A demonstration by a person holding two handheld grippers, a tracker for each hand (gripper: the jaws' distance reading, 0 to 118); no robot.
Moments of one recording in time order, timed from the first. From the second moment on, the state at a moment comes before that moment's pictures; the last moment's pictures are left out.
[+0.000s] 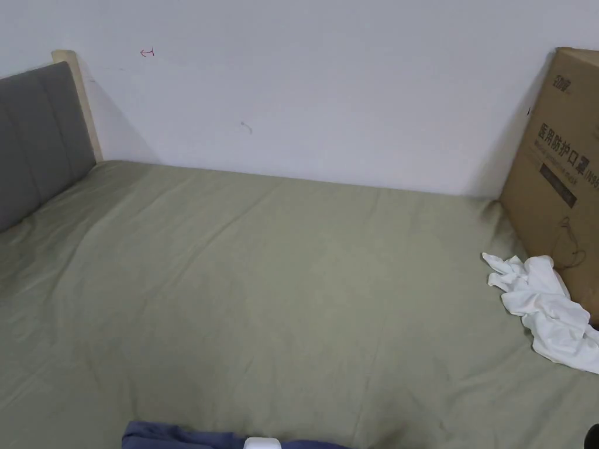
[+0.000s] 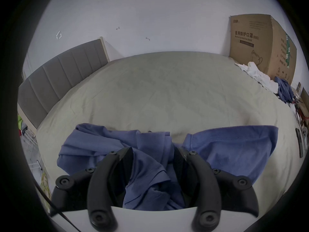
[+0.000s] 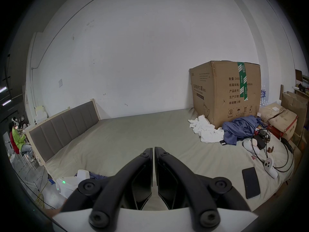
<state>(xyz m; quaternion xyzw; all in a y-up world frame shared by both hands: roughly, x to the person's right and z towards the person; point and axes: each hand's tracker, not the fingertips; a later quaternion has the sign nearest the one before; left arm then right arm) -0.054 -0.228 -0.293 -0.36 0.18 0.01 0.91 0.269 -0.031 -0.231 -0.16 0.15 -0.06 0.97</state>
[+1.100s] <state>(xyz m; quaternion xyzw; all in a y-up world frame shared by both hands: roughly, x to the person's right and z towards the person) -0.176 0.035 -0.147 -0.11 0.07 0.04 0.99 0.231 0.029 -0.196 -0.05 0.18 -0.01 0.98</state>
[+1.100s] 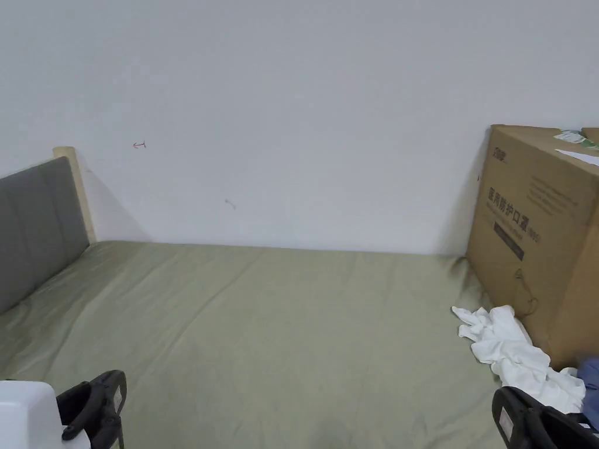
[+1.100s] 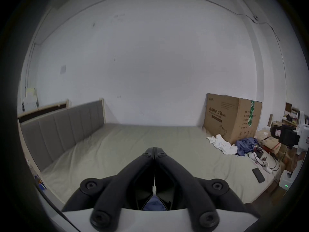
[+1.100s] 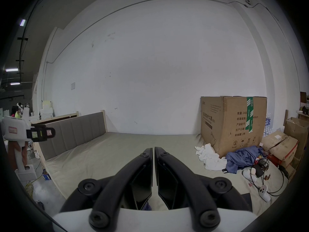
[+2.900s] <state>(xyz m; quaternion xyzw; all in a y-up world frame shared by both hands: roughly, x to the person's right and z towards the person) -0.363 -0.119 -0.287 -0.47 0.09 0.09 0.87 0.198 -0.002 -0.238 -0.09 0.21 0.00 0.97</state>
